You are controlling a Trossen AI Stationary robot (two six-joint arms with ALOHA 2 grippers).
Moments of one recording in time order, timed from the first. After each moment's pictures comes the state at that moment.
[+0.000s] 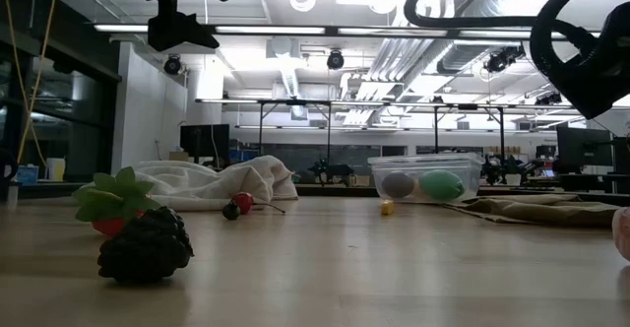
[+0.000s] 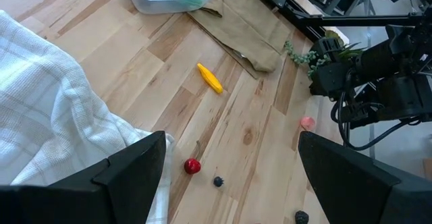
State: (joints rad) left arm 0.24 1.00 0.90 -0.56 0.10 -0.57; right arm 0.66 1.94 1.26 -0.96 -0.21 1.42
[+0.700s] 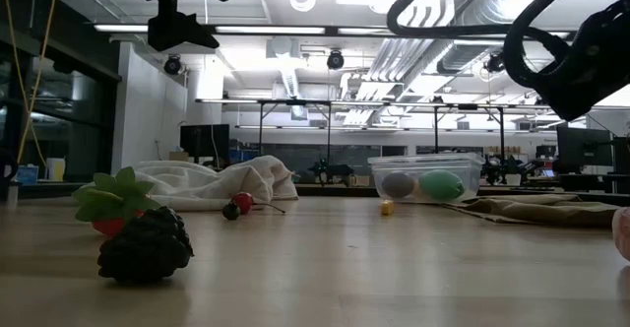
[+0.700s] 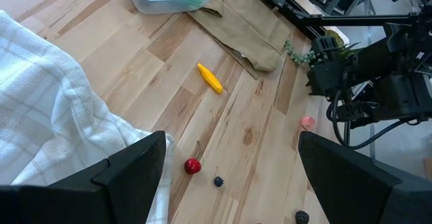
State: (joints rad) left arm 0.24 1.00 0.90 -0.56 0.10 -0.57; right arm 0.63 1.94 1.26 -0.97 -0.20 1.41
